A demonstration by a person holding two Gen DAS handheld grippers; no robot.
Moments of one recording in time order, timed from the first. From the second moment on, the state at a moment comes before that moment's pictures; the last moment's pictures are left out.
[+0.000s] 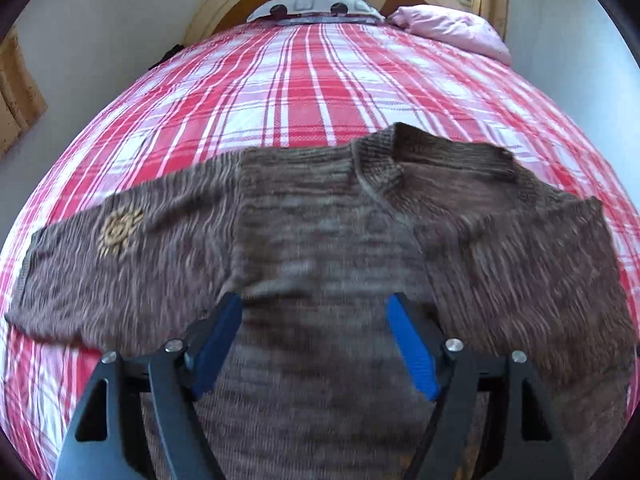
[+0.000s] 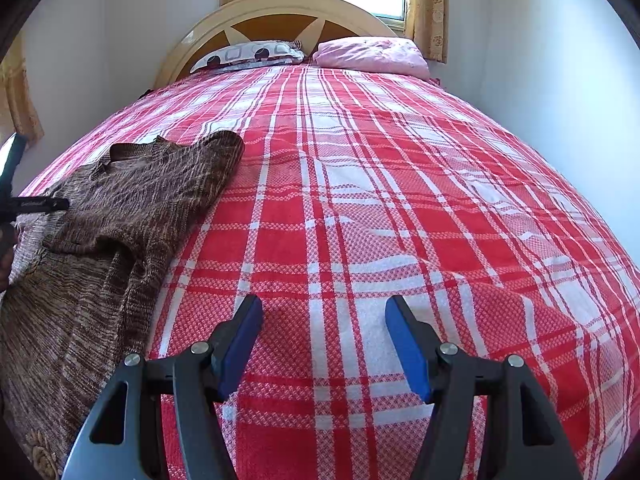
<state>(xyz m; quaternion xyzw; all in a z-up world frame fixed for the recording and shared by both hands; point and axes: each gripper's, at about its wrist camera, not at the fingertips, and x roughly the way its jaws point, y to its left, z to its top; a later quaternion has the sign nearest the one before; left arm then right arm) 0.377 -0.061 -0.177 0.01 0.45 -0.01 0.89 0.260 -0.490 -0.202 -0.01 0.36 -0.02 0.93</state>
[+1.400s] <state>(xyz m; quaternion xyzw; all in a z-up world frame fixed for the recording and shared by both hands) 0.193 0.005 -0.192 -0.02 0.43 -0.07 0.90 0.134 -0.328 -0.214 -0.10 0.36 0.13 0.92</state>
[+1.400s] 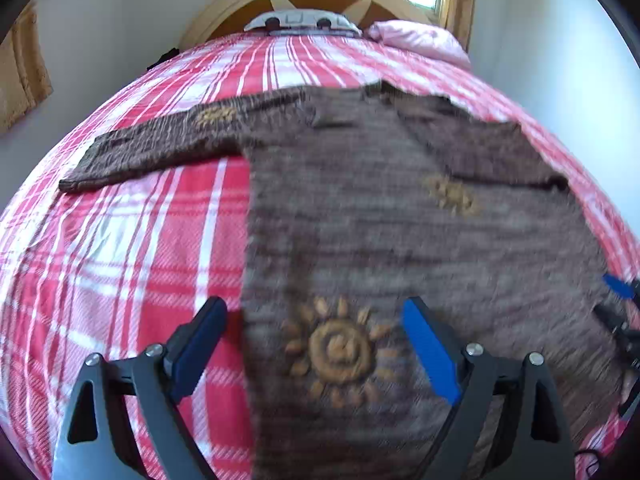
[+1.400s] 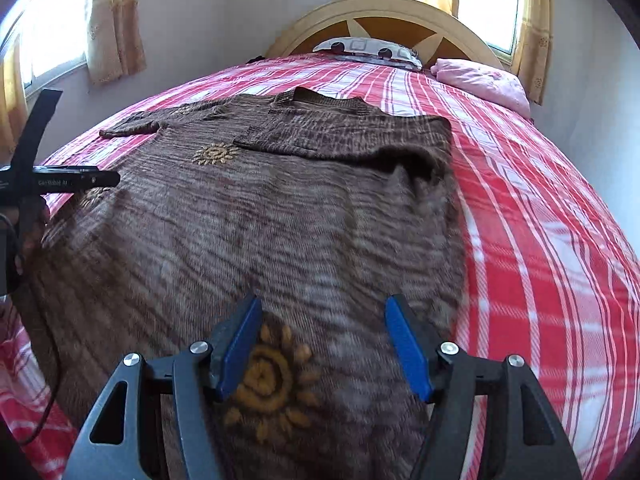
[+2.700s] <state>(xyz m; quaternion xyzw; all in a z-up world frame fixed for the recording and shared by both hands) 0.288 0.207 -0.190 -0.15 0.41 0.13 0.89 0.187 -0.233 -0.202 -0.15 0.36 0.17 0.91</state>
